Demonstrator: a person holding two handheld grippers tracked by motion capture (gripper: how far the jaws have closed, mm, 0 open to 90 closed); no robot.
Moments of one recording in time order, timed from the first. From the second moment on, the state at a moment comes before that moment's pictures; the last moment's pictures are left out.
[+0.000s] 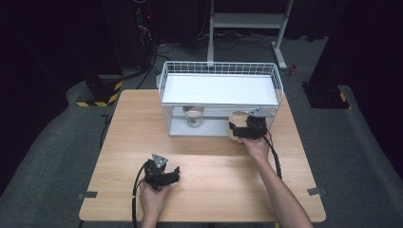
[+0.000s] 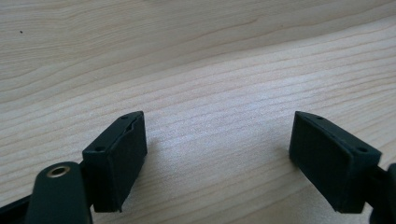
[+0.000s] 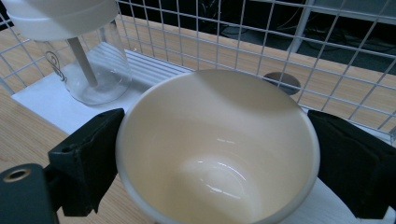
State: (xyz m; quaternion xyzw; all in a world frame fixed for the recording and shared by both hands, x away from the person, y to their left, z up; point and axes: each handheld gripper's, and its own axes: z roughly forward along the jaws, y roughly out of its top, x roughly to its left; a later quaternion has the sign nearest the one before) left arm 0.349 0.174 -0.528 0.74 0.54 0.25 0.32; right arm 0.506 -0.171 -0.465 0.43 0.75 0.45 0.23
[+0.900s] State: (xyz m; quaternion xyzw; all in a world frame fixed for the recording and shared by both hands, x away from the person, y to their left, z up) left arm 0.349 0.174 -0.528 0.74 0.54 0.25 0.32; right arm 0.516 -0.159 -0.468 0.42 0.76 0.41 0.26
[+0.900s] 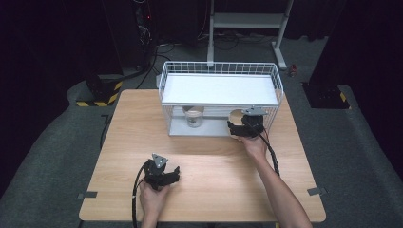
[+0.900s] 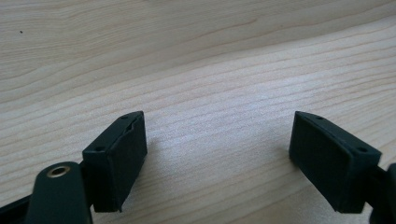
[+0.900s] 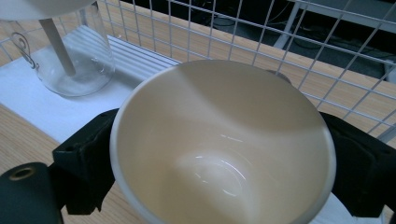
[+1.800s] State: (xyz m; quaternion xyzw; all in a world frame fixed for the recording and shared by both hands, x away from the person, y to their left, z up) left arm 0.349 0.174 -0.528 0.74 0.54 0.25 0.32; right arm 0.496 -0.175 -0.449 0.42 0.75 0.44 0.25
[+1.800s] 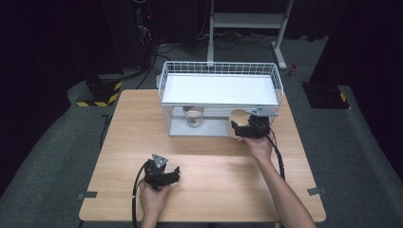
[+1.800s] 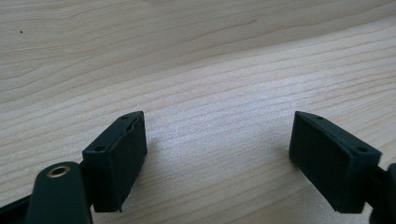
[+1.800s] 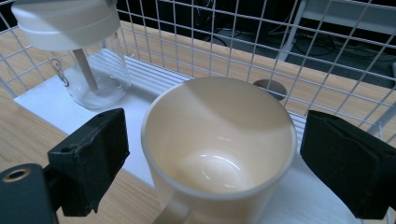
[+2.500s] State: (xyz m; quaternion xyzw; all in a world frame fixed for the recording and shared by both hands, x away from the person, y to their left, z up) left arm 0.349 0.174 -0.528 0.74 0.54 0.25 0.32; right arm 0.459 -0.178 -0.477 0.44 0.76 0.42 0.24
